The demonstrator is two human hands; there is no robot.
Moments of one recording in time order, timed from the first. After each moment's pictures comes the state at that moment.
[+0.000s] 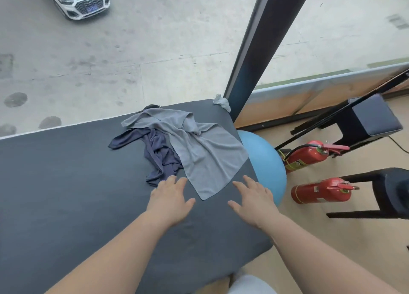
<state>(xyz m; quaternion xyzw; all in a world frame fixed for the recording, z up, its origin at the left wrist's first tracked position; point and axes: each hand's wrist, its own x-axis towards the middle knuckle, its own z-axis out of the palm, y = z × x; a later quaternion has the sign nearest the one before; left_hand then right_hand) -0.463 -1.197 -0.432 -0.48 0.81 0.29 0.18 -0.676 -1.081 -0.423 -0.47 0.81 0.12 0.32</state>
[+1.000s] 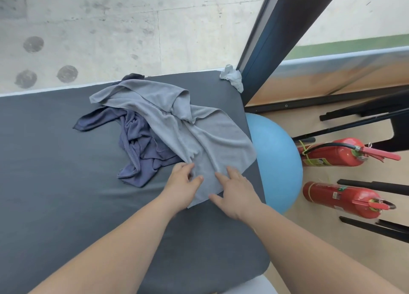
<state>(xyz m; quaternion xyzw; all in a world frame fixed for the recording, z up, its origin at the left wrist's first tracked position) -0.583 -1.236 -0.556 -0.61 0.56 0.56 0.04 -0.744 -1.164 -0.545 -0.53 0.71 0.12 0.44</state>
